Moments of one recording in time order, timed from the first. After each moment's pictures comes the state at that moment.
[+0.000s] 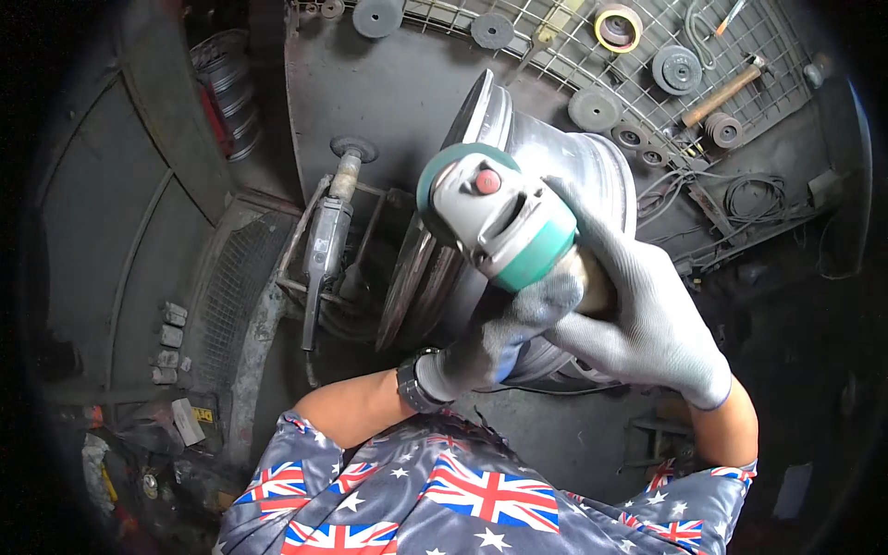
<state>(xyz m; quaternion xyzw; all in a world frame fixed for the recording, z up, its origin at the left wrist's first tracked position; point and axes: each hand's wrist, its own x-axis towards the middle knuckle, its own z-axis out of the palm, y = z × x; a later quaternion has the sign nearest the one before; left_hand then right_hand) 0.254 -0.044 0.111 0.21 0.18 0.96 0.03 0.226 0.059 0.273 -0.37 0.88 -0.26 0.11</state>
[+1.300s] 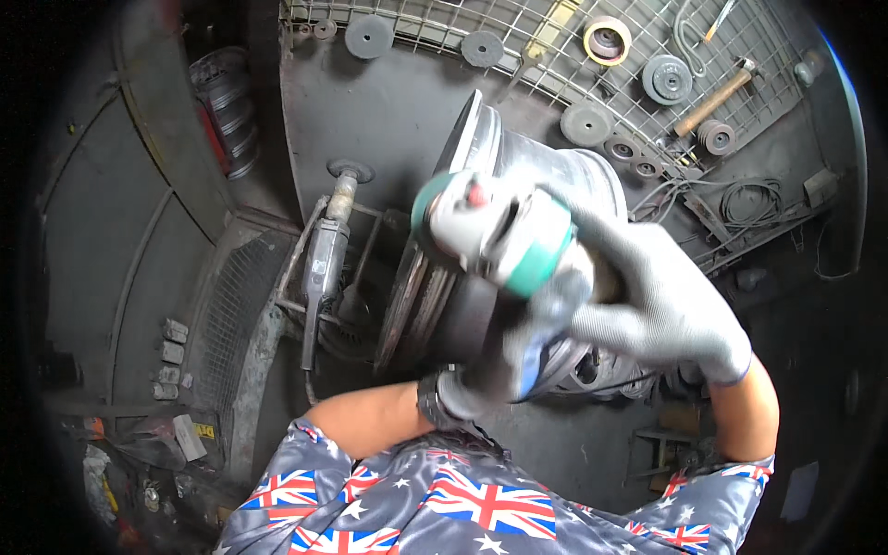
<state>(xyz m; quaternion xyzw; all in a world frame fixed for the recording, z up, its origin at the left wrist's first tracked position) 0.234 -0.017 0.137 0.16 0.22 0.96 -0.11 0.192 0.062 0.299 -0.45 0.87 -0.18 0.11</state>
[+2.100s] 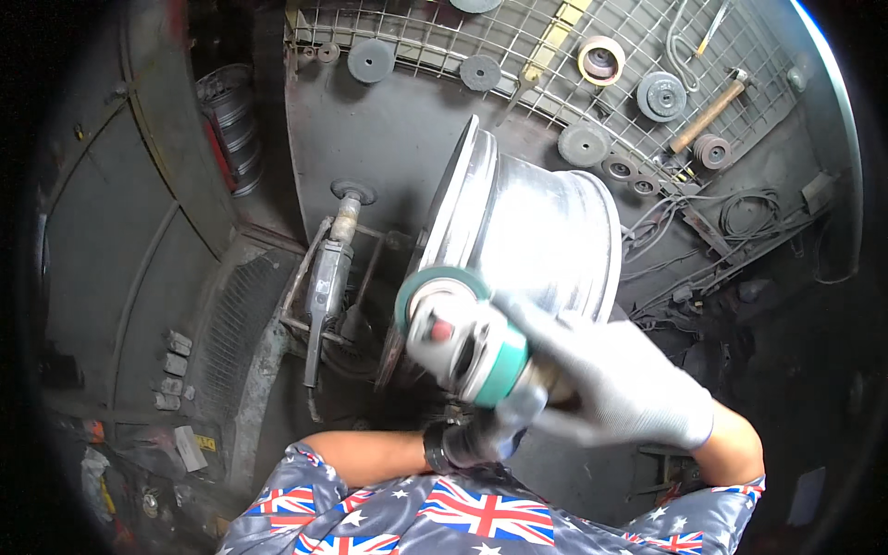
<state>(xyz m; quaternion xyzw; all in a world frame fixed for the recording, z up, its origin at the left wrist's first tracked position) 0.274 0.004 0.082 0.19 0.25 0.95 -0.04 0.230 0.076 0.279 -0.47 0.87 -0.06 0.14</state>
